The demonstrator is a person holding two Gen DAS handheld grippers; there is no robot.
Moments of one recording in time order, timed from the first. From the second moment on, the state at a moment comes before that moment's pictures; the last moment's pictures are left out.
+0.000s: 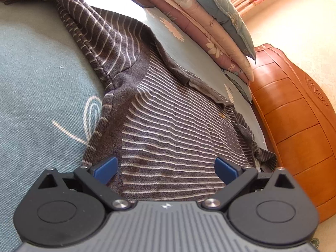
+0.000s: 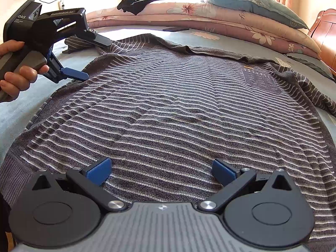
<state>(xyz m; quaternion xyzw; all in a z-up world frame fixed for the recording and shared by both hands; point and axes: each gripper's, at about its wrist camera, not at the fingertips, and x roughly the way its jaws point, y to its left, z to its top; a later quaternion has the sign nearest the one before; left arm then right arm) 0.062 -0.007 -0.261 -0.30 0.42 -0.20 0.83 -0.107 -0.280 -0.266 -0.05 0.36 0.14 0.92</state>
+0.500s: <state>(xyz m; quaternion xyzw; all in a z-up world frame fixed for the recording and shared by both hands) 0.038 -0.014 -0.252 -0.23 0.44 -0.20 0.84 -0.109 -0.282 -0.268 -0.05 0.36 0.14 0.92</state>
